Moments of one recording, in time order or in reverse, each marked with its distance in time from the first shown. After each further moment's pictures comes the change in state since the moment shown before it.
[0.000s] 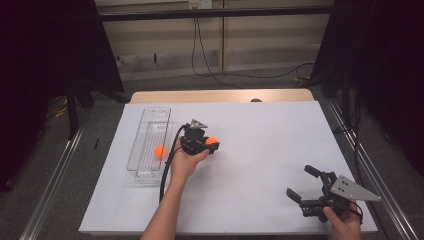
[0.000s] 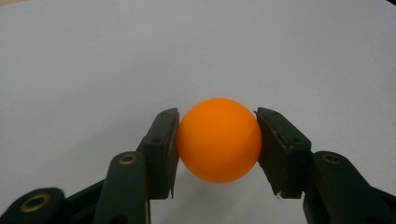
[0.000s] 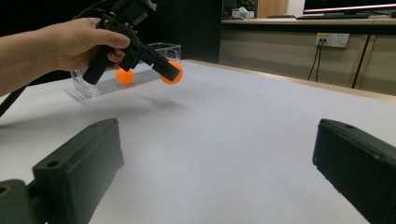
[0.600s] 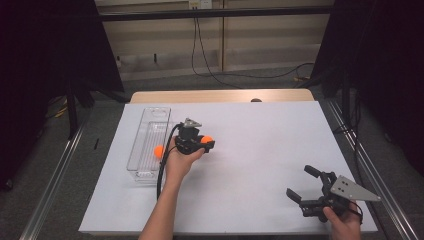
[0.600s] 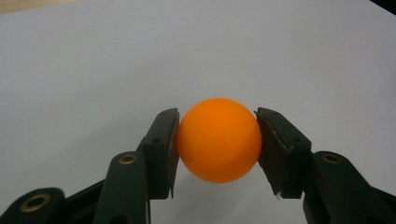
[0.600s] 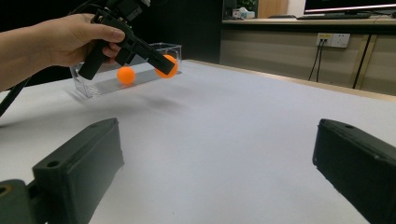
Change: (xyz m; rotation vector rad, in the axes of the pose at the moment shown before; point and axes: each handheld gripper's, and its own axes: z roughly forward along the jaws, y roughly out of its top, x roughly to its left) left arm 0.007 -0.001 -0.014 -0.020 0.008 -0.029; right arm 0.000 0.000 0.000 0.000 0.002 0.001
